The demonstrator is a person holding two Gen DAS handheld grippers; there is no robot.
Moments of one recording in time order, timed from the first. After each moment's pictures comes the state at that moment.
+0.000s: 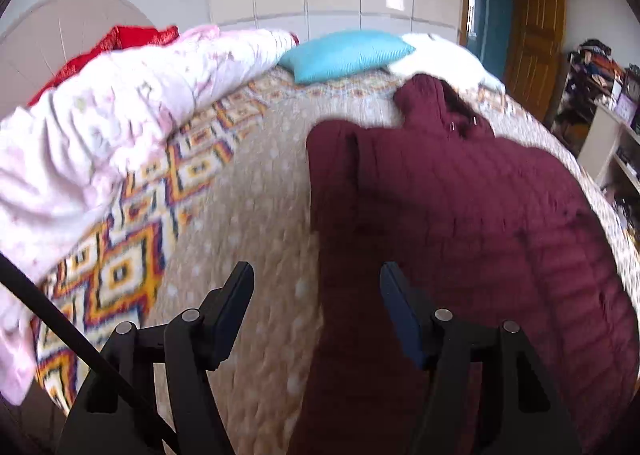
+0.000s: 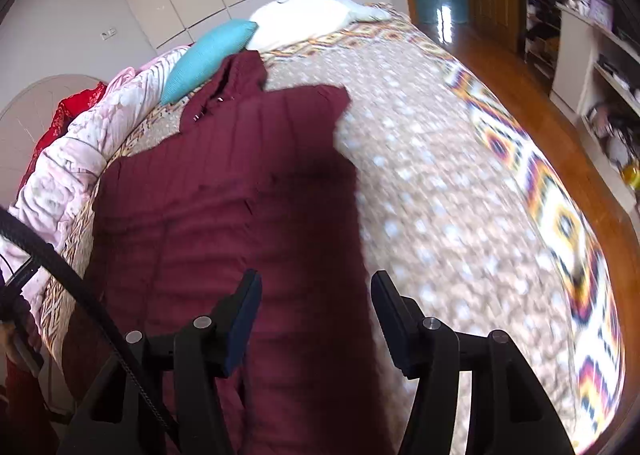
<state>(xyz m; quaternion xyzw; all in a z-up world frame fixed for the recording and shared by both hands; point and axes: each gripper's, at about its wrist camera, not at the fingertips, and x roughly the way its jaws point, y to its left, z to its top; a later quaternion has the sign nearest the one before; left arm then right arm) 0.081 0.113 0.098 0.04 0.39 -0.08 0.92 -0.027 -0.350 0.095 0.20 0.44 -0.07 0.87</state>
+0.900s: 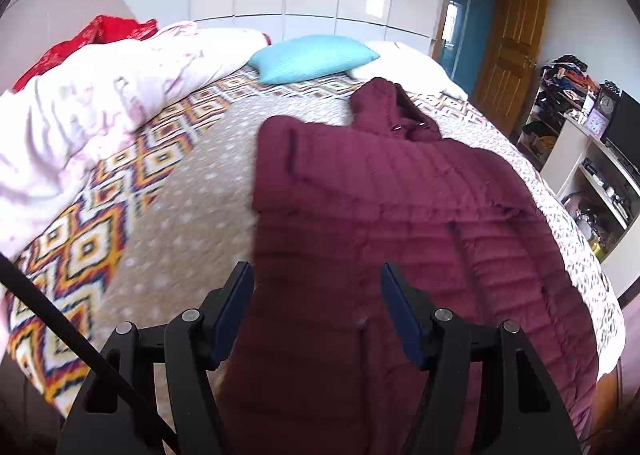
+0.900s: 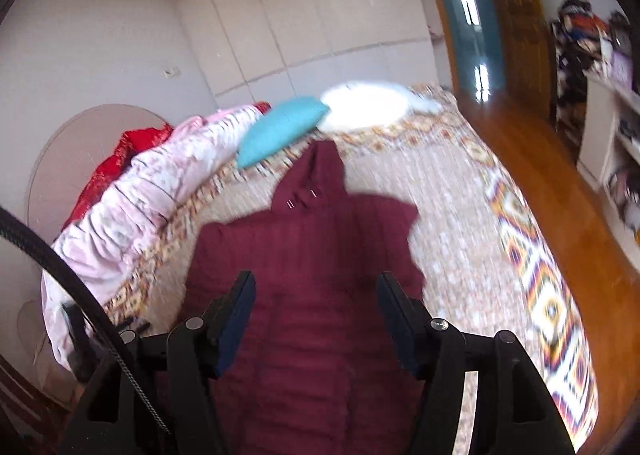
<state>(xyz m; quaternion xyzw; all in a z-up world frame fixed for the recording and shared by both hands) 0.046 0.071 0.123 0.00 0.37 -0.13 0.92 0.004 -0.272 0.304 0.15 0.32 0.01 0.94</state>
